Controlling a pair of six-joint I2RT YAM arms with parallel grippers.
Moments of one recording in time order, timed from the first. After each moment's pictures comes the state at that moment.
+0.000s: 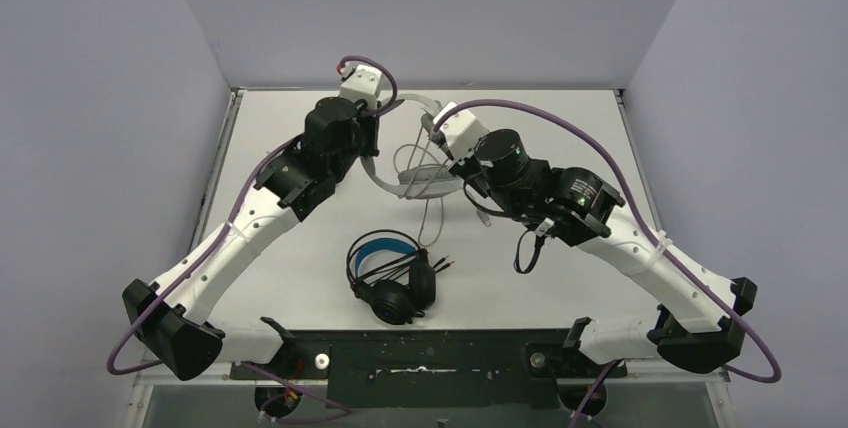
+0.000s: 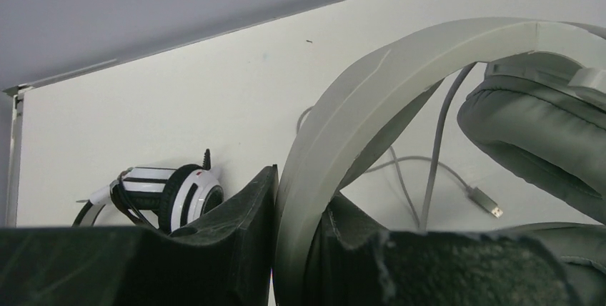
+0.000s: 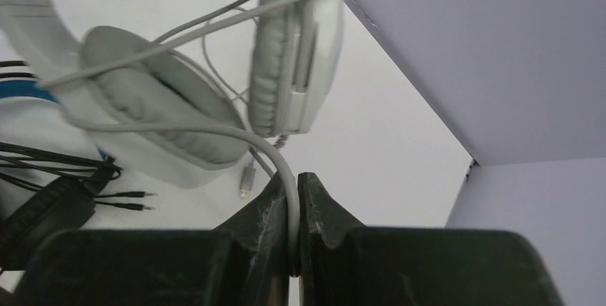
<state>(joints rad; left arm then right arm) -0.65 1.32 1.35 -0.32 -0.39 -0.09 1.02 1.29 1.61 -0.83 0.50 -0.27</state>
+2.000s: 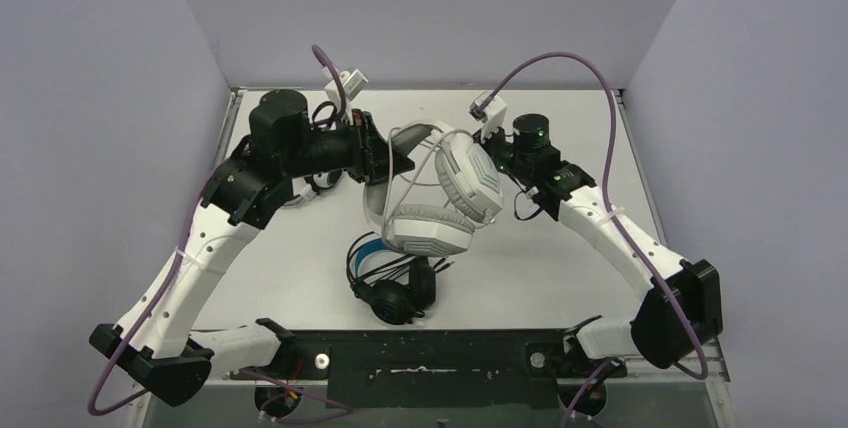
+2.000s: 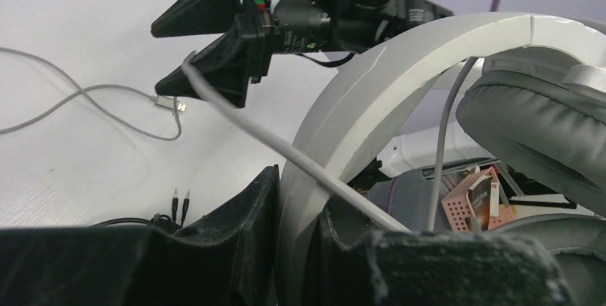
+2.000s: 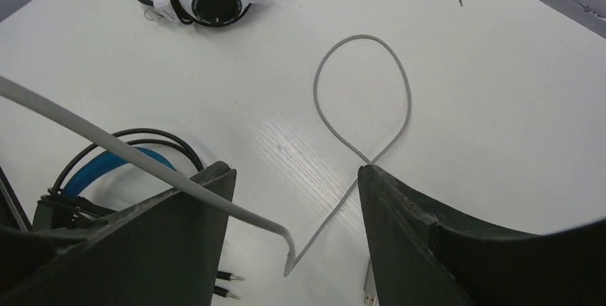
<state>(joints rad) -0.57 1.19 1.46 -0.54 0.58 -0.53 0.48 1.33 1.10 -0.17 -0.37 -0.06</state>
